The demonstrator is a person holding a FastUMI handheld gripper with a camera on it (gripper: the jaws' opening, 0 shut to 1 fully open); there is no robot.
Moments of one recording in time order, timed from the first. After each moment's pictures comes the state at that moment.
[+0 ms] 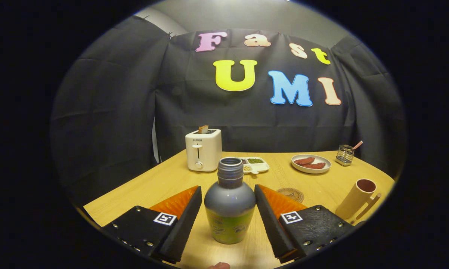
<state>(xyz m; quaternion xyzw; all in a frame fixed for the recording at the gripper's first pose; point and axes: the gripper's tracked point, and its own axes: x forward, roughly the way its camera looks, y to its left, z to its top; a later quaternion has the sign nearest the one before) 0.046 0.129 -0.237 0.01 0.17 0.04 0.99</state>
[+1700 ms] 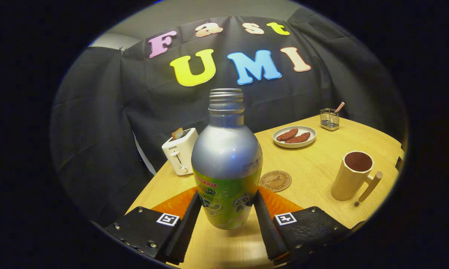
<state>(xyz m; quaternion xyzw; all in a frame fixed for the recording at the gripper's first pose) 0.048 0.063 -0.217 0.18 0.22 -0.03 0.96</state>
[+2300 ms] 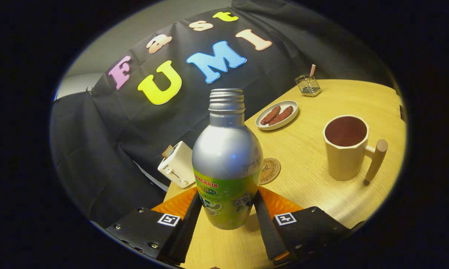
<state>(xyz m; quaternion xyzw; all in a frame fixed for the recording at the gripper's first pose) 0.042 0.019 -0.230 0.36 0.23 -0.04 0.90</state>
